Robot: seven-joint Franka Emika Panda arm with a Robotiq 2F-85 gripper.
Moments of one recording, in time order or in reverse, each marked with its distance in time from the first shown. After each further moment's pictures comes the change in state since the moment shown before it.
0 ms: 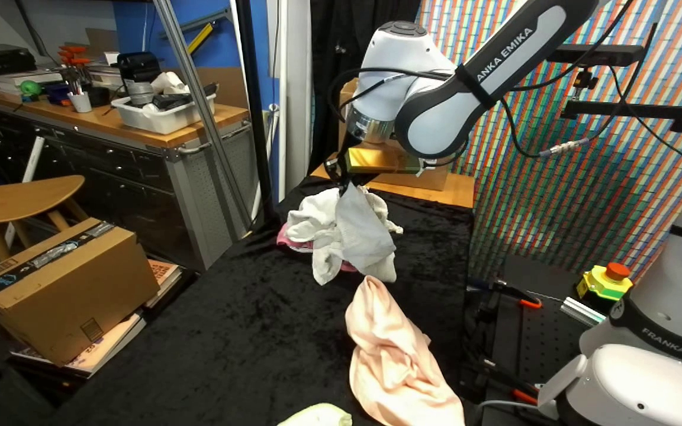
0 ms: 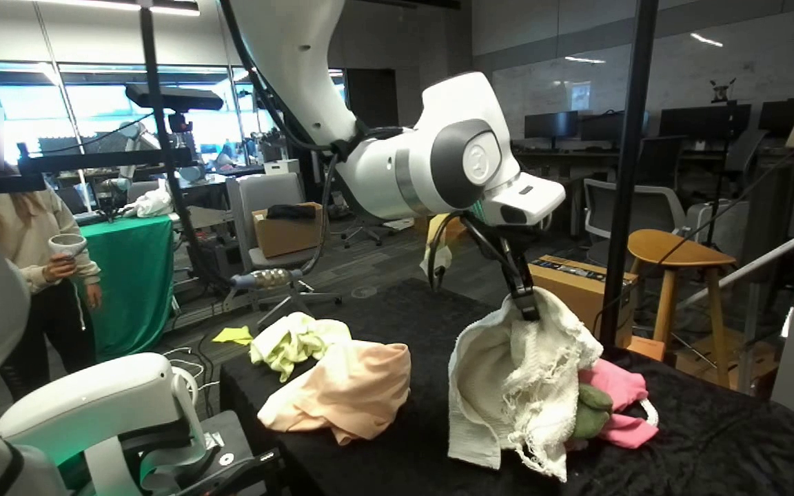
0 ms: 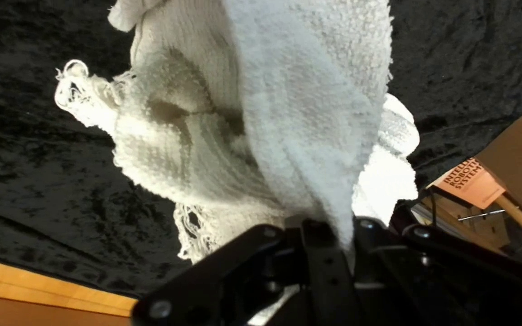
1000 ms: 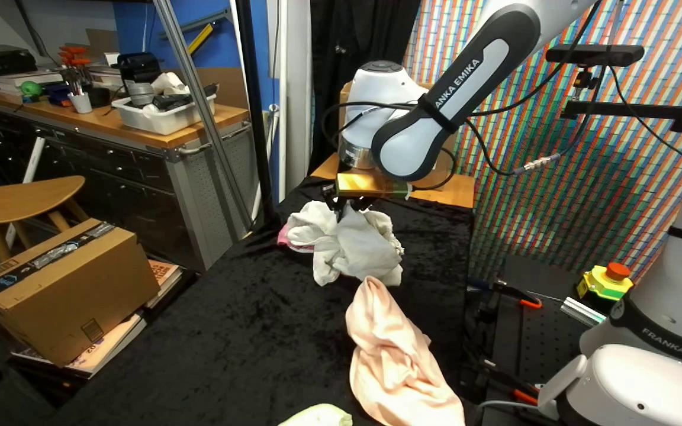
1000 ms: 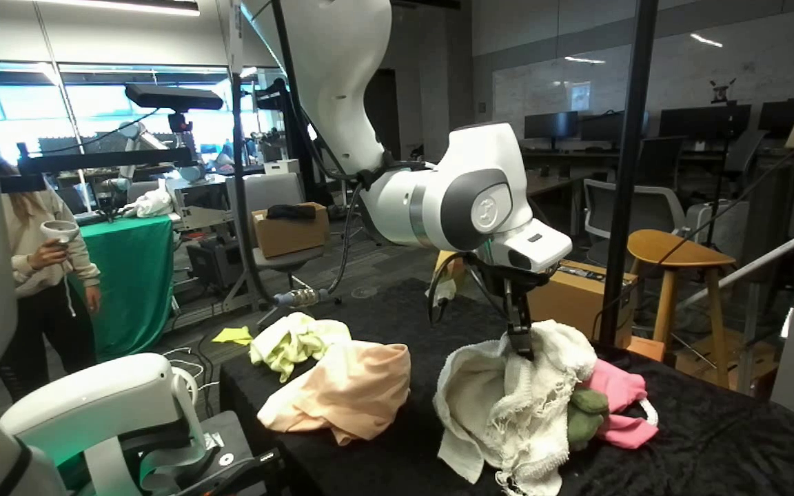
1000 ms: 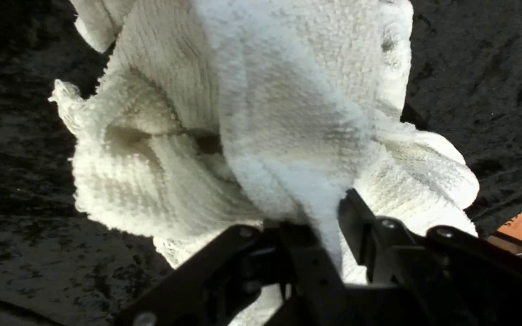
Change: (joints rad) arm 0.102 0.151 -0.094 0.060 0.163 -0.007 -0.056
